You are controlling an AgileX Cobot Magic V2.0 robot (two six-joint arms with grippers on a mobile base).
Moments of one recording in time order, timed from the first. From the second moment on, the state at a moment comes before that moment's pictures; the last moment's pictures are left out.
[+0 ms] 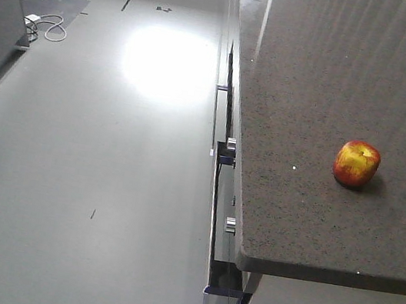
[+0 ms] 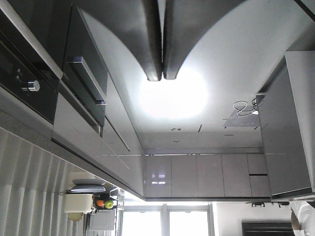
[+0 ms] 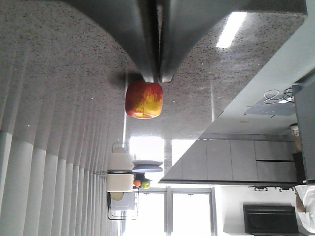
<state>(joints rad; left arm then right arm) 0.02 -0.01 0.02 -0.04 0.10 -0.04 0.06 -0.01 0.03 -0.03 0.01 0.03</state>
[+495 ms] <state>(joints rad) 0.02 -0.01 0.02 -0.04 0.10 -0.04 0.06 -0.01 0.03 -0.02 0.01 0.03</state>
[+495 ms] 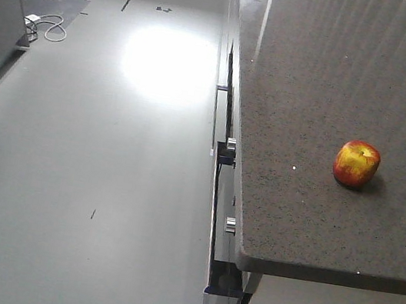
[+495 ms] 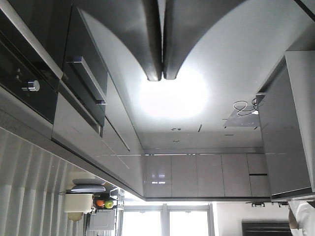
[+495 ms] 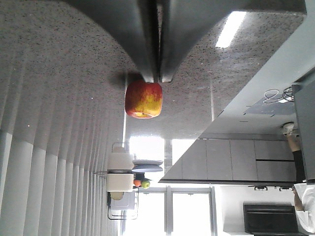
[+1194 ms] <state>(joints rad) 0.02 -0.01 0.02 -0.04 0.10 -0.04 0.06 0.51 -0.50 0.04 0.49 0.03</state>
